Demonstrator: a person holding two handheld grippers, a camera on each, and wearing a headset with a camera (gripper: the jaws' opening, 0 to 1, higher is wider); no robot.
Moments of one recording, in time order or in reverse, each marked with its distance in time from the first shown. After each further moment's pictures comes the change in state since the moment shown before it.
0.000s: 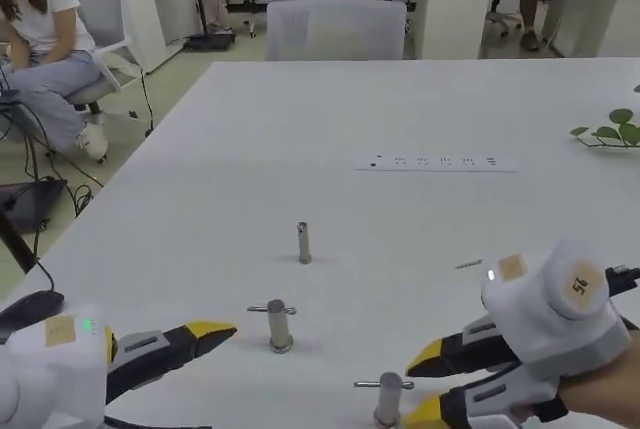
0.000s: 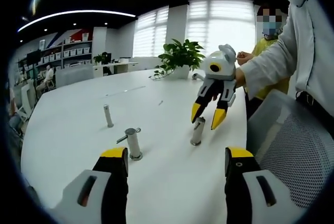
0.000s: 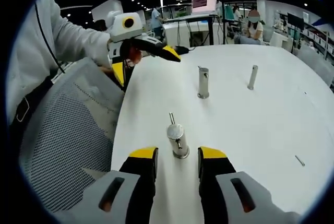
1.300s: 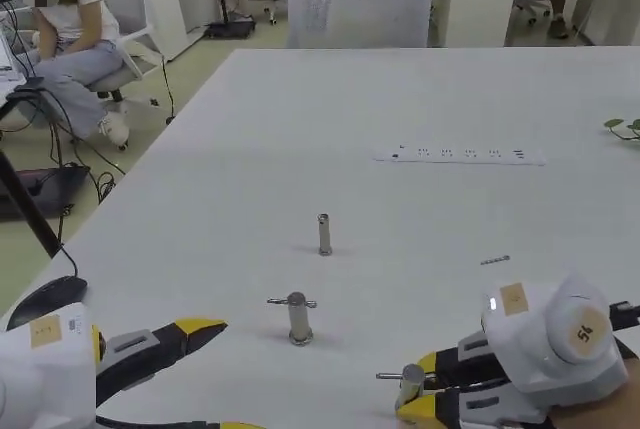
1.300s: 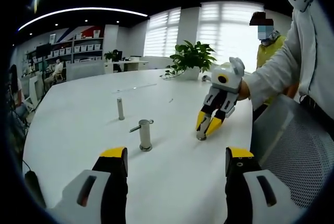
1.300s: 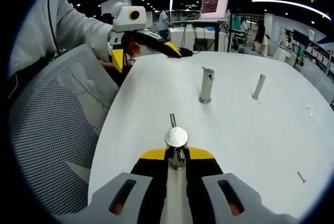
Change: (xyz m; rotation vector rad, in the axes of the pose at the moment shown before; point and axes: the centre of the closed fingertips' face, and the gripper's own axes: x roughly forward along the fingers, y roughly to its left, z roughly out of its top) left arm -0.013 0.009 -0.008 -0.055 -0.010 0.062; right arm 0.029 -0.008 -0.001 -0.111 -0.048 -0.028
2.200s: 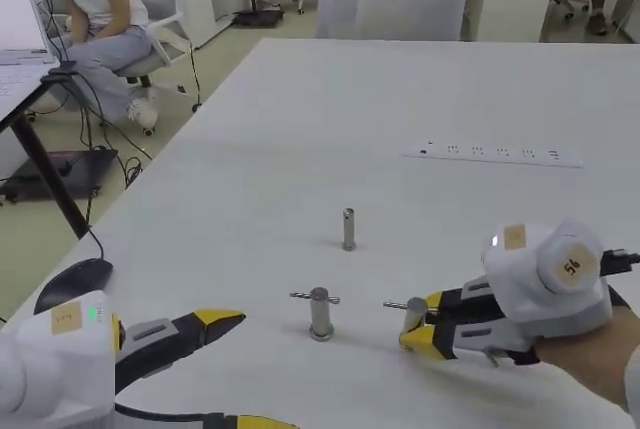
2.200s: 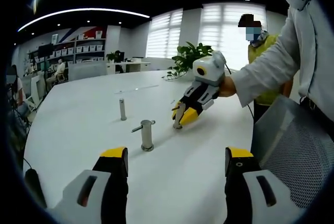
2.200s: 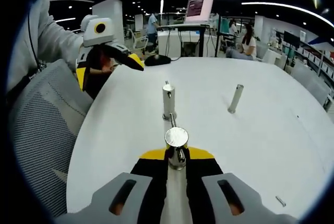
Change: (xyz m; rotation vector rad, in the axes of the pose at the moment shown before) left arm -0.004 0.004 -0.001 -0.007 -0.012 0.018; right arm 0.015 -0.067 0.031 0.018 -0.025 -0.083
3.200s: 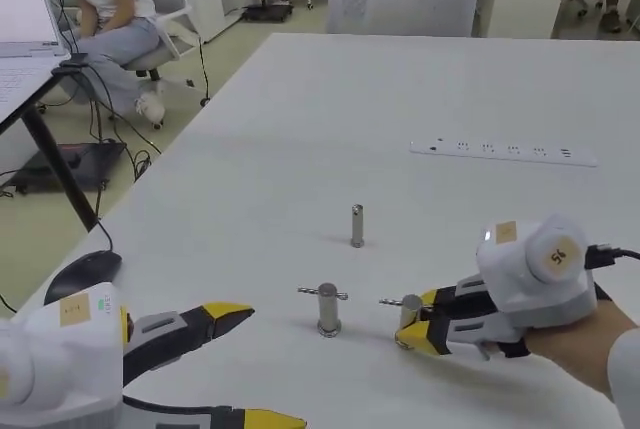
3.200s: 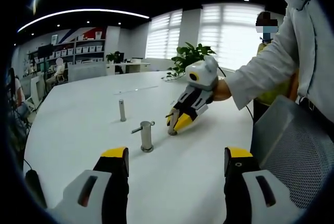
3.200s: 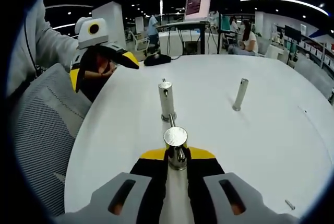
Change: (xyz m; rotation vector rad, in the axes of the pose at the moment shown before) left arm -0.003 -0.003 0.002 0.005 -0.005 -0.001; right arm 0.016 0.002 -0.004 0.036 -0.004 0.040
